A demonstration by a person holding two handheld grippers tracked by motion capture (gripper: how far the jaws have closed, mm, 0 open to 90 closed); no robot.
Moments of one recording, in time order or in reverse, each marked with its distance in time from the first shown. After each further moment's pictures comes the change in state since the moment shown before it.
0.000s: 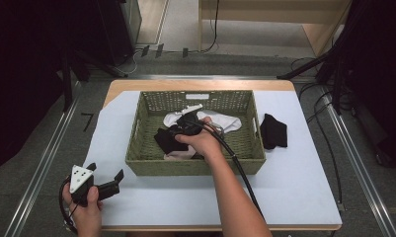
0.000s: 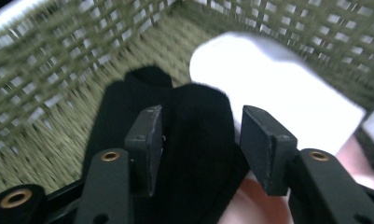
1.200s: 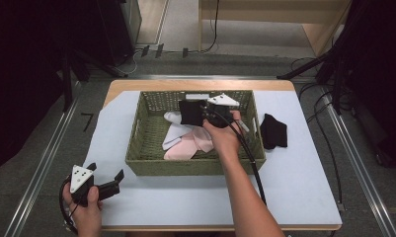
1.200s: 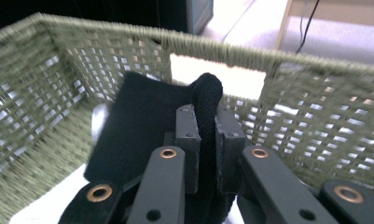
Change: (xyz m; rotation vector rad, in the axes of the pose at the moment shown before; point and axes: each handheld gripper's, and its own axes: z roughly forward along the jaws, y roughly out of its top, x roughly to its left) left arm 0.000 0.000 0.000 0.003 0.000 0.007; right arm -0.047 -0.004 -0.069 -0.366 -0.248 0.128
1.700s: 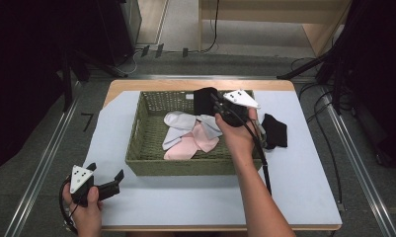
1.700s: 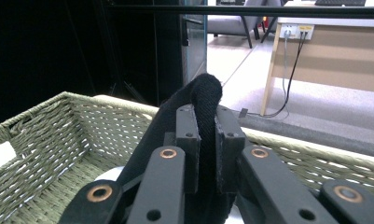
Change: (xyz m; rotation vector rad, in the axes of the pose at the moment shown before) left arm 0.000 0.000 -0.001 -0.007 0.000 0.000; right arm -0.017 0.020 -0.047 -0.215 -0.005 -0.012
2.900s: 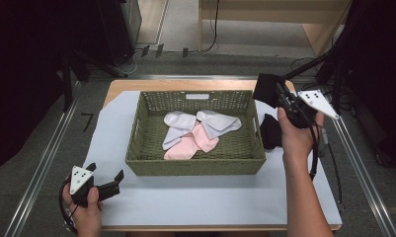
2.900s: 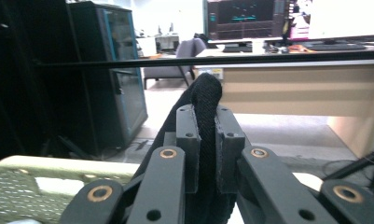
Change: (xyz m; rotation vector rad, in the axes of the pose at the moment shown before) left arm -0.001 -0.001 0.000 -0.012 0.001 0.004; right arm -0.114 0.014 -0.091 -0.200 -0.256 0.069
